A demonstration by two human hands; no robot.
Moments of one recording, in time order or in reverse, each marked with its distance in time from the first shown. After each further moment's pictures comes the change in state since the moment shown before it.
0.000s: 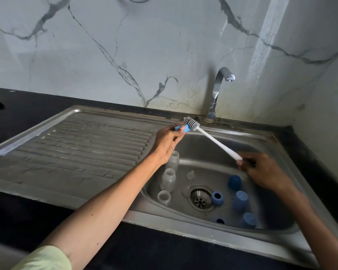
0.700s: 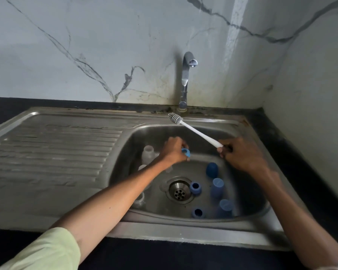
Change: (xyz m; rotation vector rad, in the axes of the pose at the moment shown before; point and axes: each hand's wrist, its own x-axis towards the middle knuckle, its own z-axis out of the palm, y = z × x) left_hand 0.024 -0.102 0.039 1.611 -0.280 0.123; right_hand 0.014 0.024 -0.012 -0.077 -0.016 0.090
